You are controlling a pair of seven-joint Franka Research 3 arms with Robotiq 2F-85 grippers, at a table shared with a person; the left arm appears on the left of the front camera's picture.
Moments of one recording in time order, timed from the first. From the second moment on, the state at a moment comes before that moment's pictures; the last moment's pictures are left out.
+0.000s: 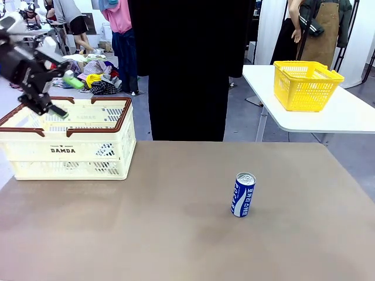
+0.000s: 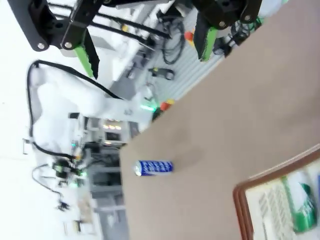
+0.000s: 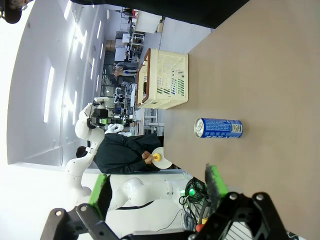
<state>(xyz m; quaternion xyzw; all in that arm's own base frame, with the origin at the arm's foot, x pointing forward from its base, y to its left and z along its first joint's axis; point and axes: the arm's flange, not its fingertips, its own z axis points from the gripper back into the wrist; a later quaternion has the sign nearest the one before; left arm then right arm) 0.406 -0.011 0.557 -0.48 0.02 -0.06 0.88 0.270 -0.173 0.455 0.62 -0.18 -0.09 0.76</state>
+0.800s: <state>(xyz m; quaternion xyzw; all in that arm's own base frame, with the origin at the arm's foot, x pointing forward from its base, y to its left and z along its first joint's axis) 0.405 0.023 0.487 -0.58 0.02 0.01 0.81 0.270 -0.173 0.455 0.62 -0.18 -0.09 0.76</state>
